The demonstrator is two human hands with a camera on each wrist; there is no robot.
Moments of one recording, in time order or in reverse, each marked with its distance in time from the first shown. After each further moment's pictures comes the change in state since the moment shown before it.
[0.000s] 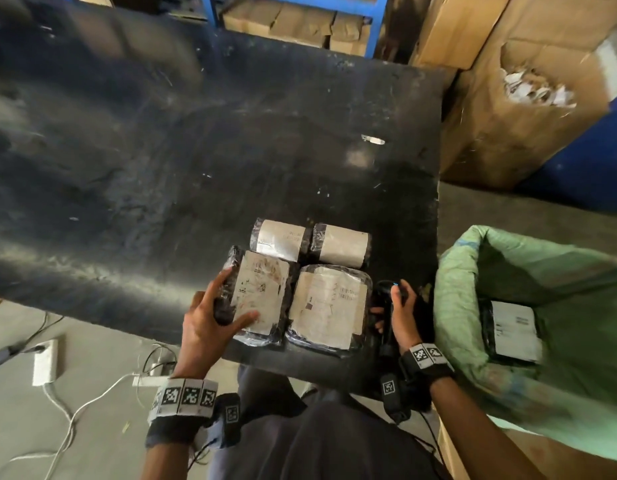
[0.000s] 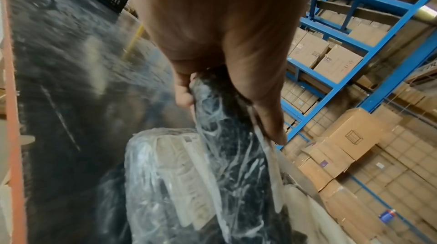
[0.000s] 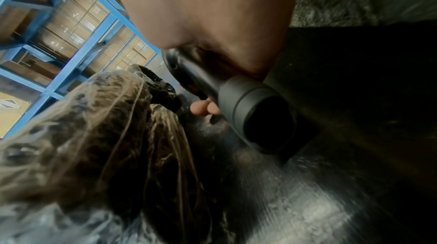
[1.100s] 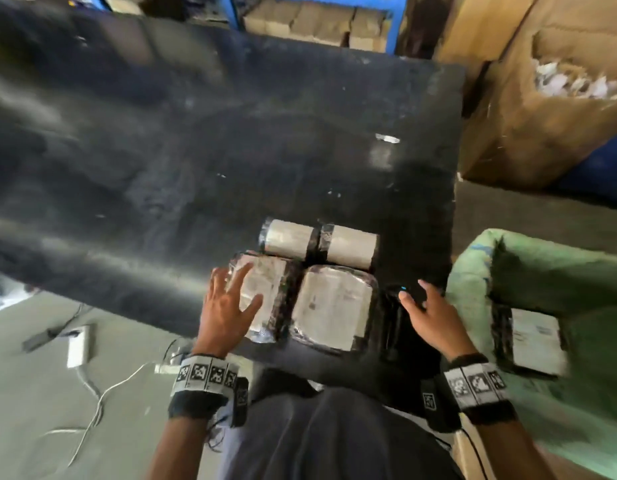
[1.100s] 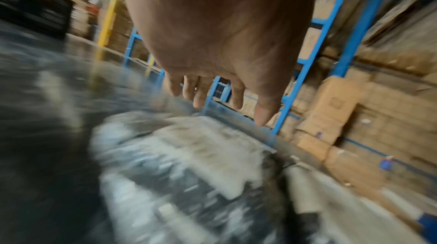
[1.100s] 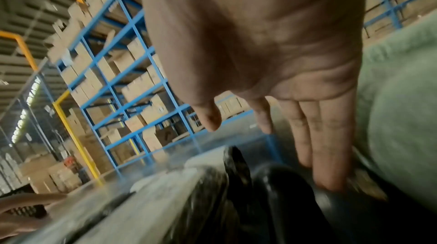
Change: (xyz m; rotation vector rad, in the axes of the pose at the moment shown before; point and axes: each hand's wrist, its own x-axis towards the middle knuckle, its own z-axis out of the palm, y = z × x) left_hand 0.017 0.021 0.016 0.338 -0.041 0.050; right_hand -0.024 -0.064 -0.055 -0.815 -0.100 -0.200
